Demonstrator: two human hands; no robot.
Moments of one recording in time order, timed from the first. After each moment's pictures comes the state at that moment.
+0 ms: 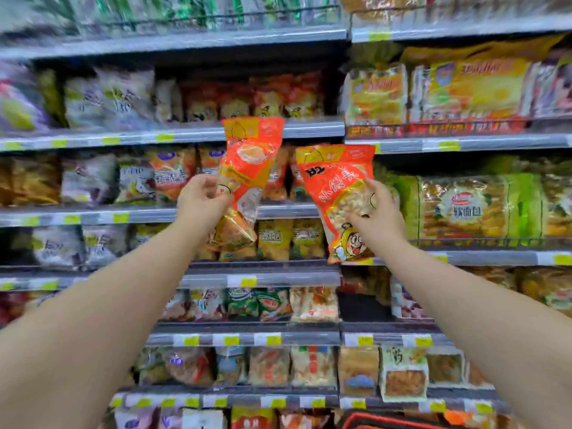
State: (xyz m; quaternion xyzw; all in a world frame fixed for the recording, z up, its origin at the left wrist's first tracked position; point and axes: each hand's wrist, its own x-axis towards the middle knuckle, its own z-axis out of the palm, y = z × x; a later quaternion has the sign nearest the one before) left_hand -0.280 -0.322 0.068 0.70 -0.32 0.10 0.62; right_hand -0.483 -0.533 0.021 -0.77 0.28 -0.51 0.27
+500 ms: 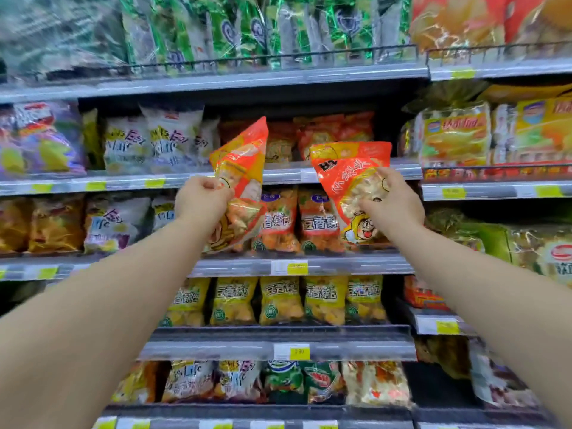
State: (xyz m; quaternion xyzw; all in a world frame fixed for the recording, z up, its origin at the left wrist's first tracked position) left_hand -0.089 -0.304 0.150 0.72 -0.25 0.19 0.62; right_hand -0.300 -0.522 0.128 -0.75 0.32 -0.56 0.17
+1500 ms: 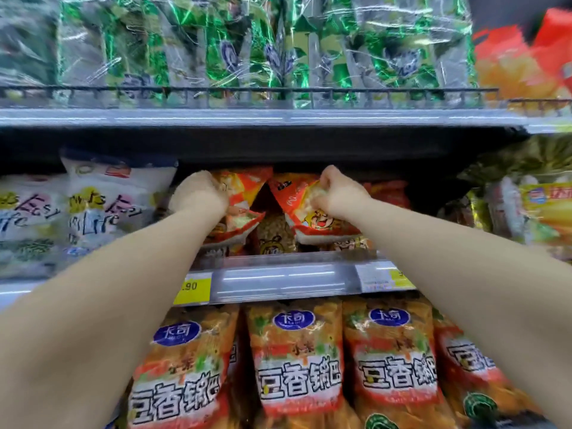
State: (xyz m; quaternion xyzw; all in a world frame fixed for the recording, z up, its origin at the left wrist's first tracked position) left_hand 0.137 -0.471 0.322 0.76 -0.31 0.37 0.44; right_hand -0.036 -0.622 0.321 -0.82 0.30 -0.49 0.01
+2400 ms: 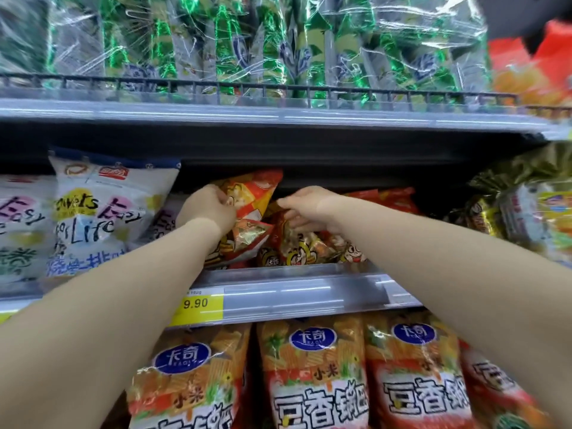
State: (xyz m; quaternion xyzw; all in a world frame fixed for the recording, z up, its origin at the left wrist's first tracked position) left_hand 0.172 -0.490 0.313 0.72 -0.37 0.31 0.49; right_hand 0.018 -0.599 0.329 -0.83 0.19 -0.40 0.33
